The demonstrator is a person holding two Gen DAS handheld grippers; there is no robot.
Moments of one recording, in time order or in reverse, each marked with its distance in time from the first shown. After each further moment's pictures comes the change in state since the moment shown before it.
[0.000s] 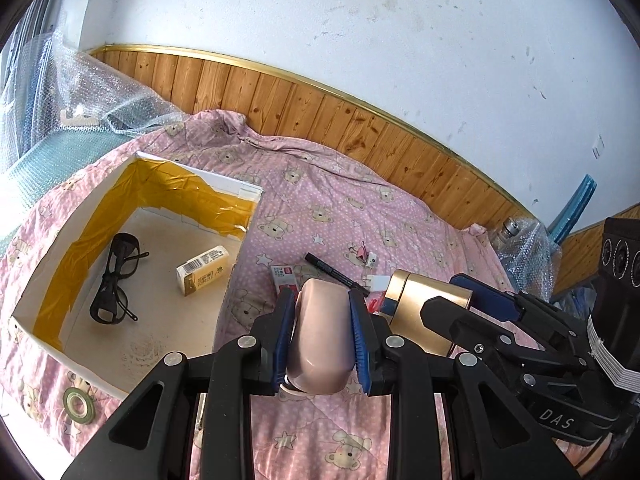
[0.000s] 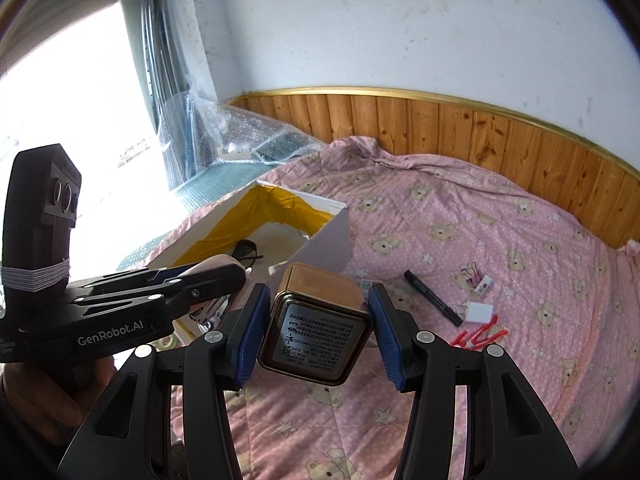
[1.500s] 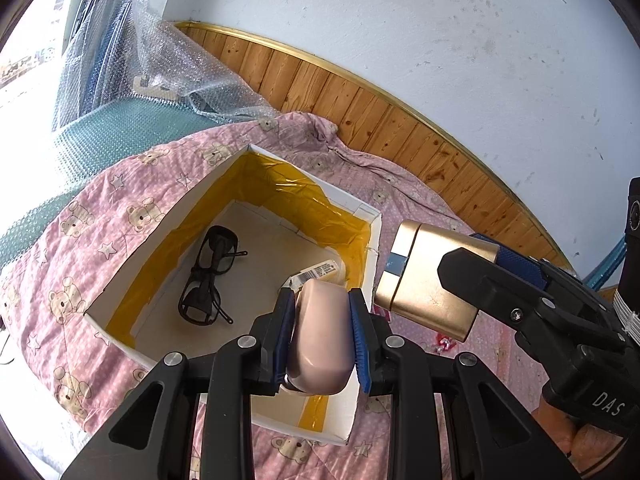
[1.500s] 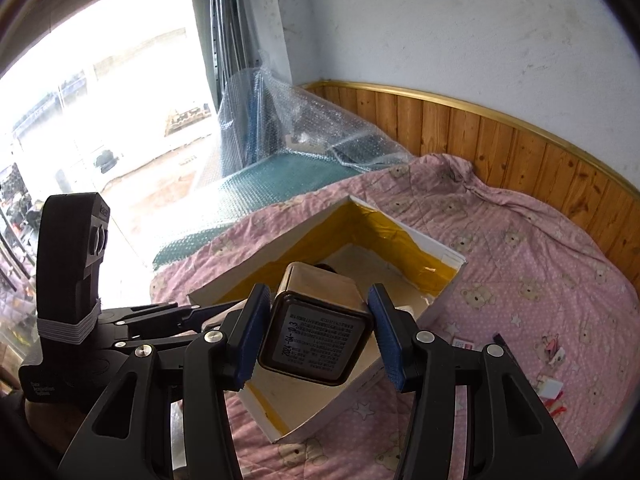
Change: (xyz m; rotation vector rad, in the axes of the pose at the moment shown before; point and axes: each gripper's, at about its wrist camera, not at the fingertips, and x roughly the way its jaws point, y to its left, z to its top) left arm -0.018 0.117 0.006 -0.178 -0.025 0.135; right arm 0.087 0.100 0.057 -0.162 0.044 0.165
